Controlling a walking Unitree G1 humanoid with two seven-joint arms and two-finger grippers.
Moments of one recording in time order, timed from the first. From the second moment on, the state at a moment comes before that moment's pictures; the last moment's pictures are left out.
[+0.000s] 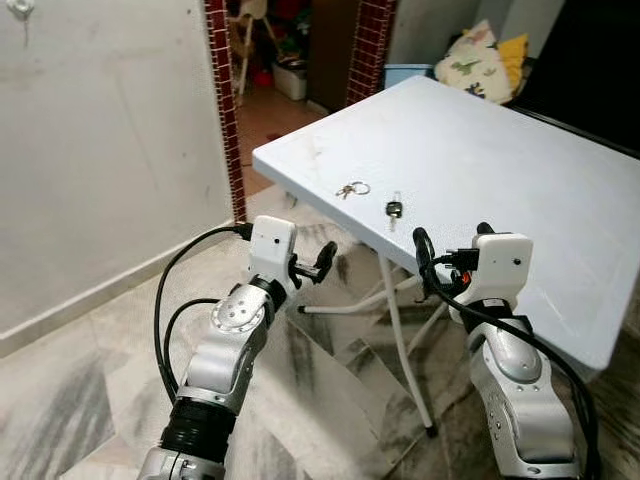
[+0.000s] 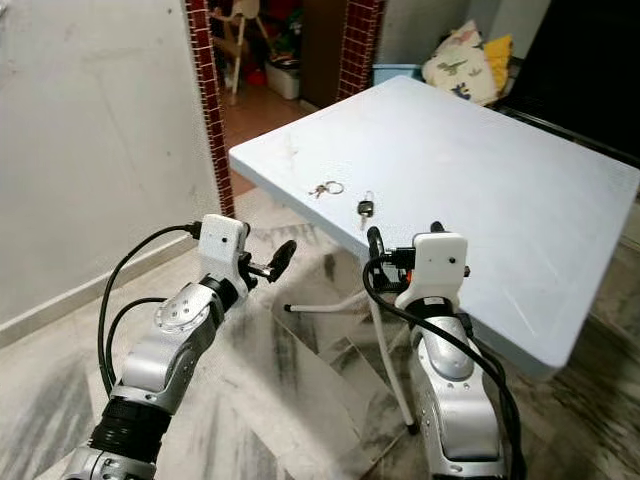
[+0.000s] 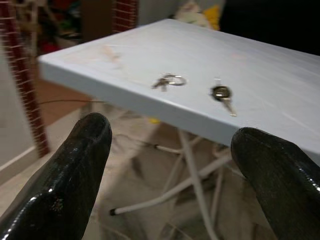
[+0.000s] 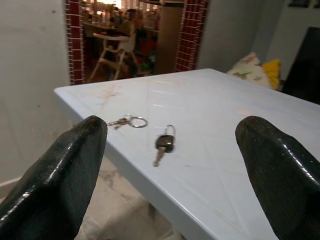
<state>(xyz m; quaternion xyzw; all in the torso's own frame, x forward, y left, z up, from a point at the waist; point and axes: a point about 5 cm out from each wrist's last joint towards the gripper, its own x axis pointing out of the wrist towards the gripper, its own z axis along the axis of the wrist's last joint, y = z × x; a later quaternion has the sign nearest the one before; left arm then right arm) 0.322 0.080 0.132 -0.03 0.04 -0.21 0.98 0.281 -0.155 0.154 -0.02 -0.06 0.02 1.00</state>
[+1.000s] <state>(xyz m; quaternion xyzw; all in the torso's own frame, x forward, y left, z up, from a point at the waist) 0.322 0.079 0.133 -0.04 0.04 -0.22 0.97 0.282 -0.156 0.157 -0.02 -0.07 0.02 1.00</state>
